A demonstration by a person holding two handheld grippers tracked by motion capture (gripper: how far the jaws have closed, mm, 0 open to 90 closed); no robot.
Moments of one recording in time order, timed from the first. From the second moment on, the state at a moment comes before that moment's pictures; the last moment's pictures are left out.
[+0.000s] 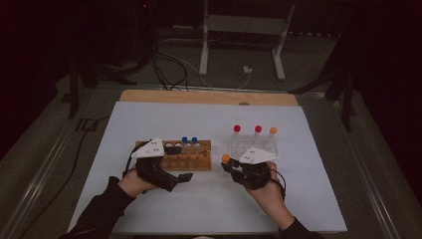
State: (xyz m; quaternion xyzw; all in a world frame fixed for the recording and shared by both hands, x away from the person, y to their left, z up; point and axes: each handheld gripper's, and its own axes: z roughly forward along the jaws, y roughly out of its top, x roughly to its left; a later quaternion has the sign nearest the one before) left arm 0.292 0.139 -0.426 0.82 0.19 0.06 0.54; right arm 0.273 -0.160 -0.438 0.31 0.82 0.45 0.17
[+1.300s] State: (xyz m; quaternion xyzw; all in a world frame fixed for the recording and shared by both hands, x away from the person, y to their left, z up) left arm 0.290 0.089 -0.434 0.83 0.15 0.04 0.54; right arm 0.257 -0.130 -0.444 0.26 0.84 0.45 0.13
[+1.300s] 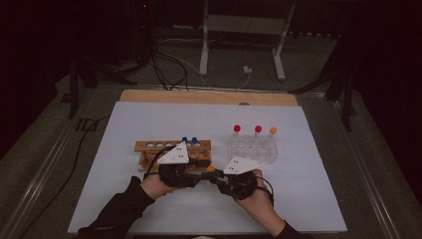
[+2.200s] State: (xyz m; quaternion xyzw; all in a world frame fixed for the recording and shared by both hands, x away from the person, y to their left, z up) left arm 0.304 0.154 -0.390 0.80 0.21 0.13 0.55; right arm 0.266 -0.151 -0.433 0.32 0.80 0.49 0.14
